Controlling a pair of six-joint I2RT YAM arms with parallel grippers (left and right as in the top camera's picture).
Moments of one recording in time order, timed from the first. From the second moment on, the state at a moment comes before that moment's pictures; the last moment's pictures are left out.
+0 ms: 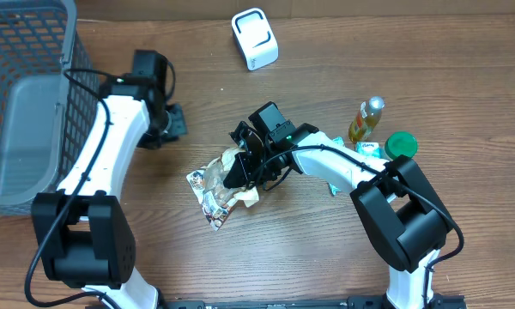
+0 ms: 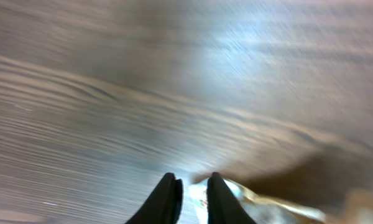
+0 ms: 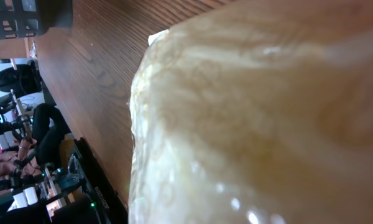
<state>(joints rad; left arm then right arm) -0.07 1.82 1.47 -1.03 -0.04 -0.34 0.64 2.02 1.28 -0.45 -0.74 0.42</state>
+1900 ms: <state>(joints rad) 0.00 1.82 1.49 -0.97 -0.26 -0.30 0.64 2.02 1.28 -0.43 -0.74 0.41</state>
